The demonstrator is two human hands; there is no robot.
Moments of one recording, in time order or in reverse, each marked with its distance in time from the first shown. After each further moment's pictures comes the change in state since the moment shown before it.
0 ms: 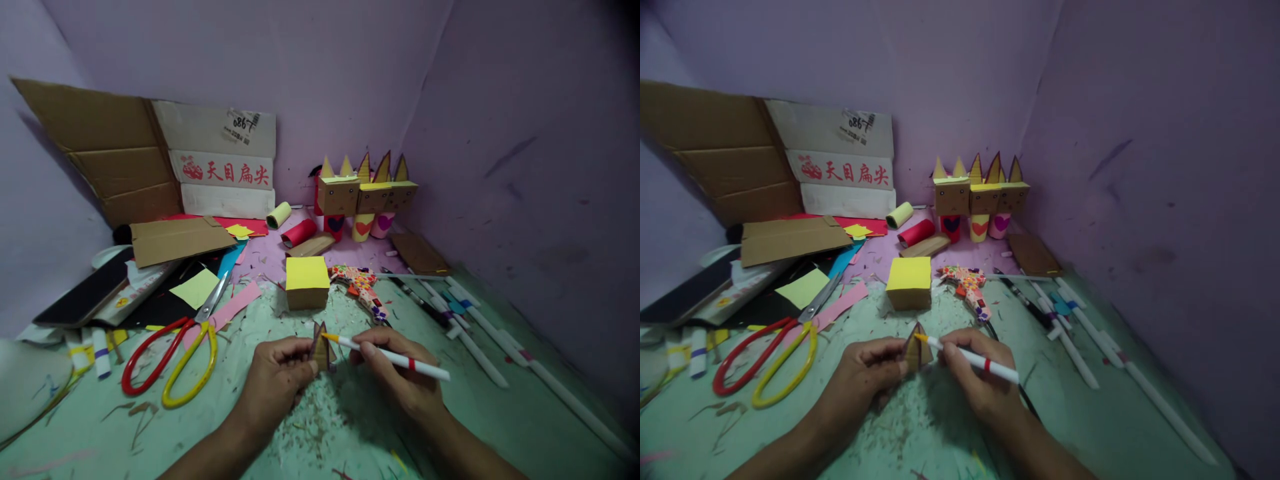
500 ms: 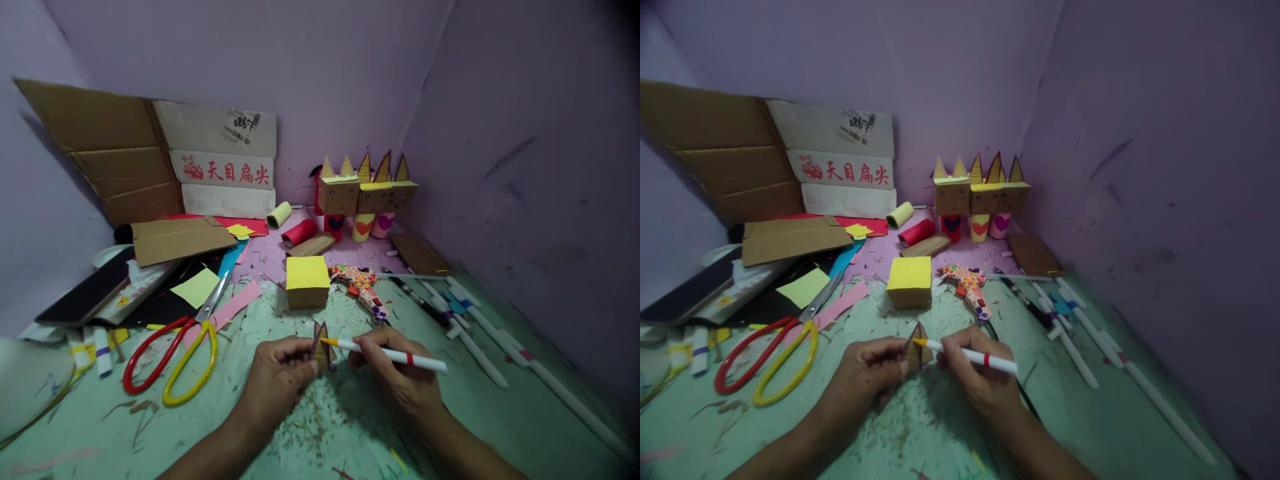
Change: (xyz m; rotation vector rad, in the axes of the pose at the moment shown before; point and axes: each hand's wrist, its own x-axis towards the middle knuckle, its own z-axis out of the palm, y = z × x) left_hand 0.001 0.002 0.002 0.014 -0.006 0.000; right_hand -0.001 0.001 0.002 -0.039 0.026 0.041
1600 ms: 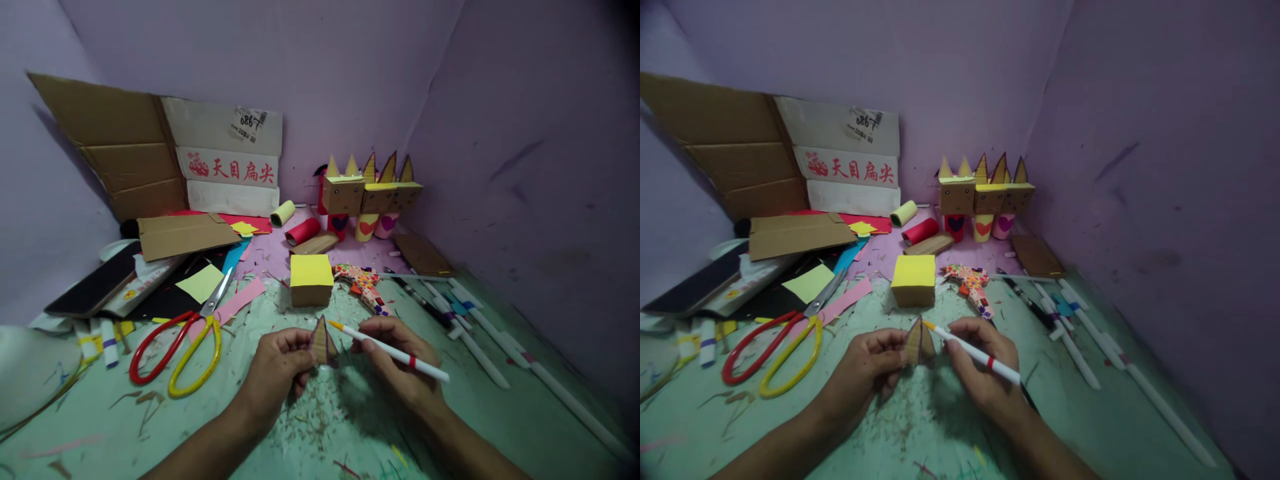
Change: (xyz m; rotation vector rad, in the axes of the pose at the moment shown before) left_hand 0.003 -0.001 -0.003 -0.160 0.010 -0.048; right_hand 0.005 -0.001 0.002 0.077 0.063 -0.036
